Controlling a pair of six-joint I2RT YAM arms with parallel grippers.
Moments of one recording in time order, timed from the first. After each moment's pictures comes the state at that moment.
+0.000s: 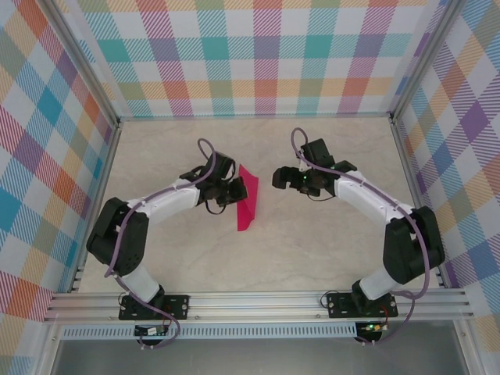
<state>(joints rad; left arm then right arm) -0.56 1.65 1.14 -0.43 0.22 -0.73 0.45 1.53 1.13 -0.56 -0.20 0.55</state>
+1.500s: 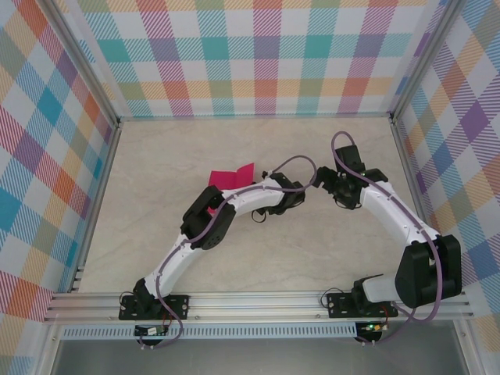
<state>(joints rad) -0.94 2.43 1.97 -1.37 -0.93 -0.58 0.25 1.35 1.01 -0.72 0.04 0.77</state>
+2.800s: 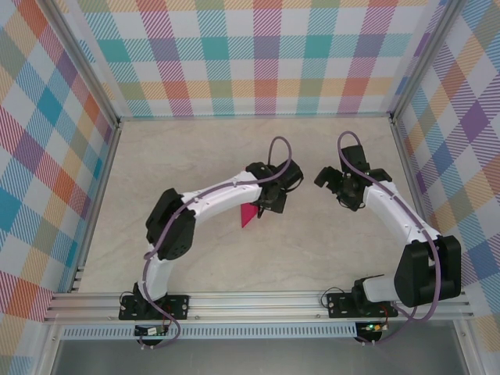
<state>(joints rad) -0.91 2.02 1.75 -1.00 -0.22 -0.61 0.20 1.35 1.01 -0.73 0.01 0.79</state>
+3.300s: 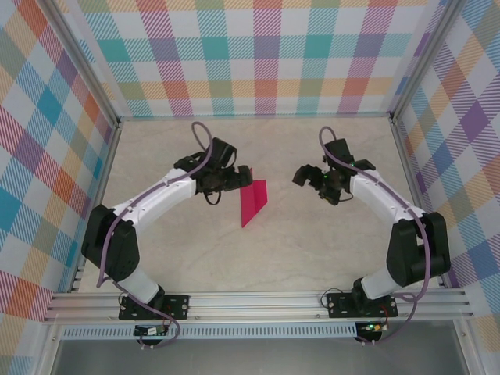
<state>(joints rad) -0.55 1.61 1.28 -0.68 -0.02 -0.74 0.31 1.52 1.12 -0.69 -0.25 0.71</state>
